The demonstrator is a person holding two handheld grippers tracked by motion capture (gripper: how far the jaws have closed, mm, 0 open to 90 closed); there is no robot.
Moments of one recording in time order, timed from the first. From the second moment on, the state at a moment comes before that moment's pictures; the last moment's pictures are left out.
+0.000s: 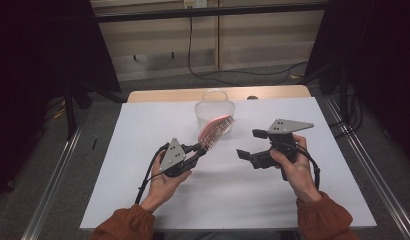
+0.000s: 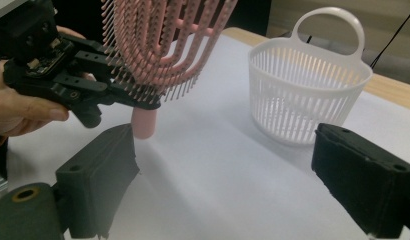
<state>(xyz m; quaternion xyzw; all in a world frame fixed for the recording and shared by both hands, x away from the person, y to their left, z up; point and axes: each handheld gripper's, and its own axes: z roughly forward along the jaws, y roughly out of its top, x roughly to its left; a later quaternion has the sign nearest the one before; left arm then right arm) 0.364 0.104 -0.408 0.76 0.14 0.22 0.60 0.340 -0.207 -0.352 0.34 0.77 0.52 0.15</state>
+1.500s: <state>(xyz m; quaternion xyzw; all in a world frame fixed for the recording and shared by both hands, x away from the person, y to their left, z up) 0.338 0.135 -0.411 0.74 0.13 0.13 0.65 0.334 -0.181 -0.351 0.23 0.71 0.65 0.11</state>
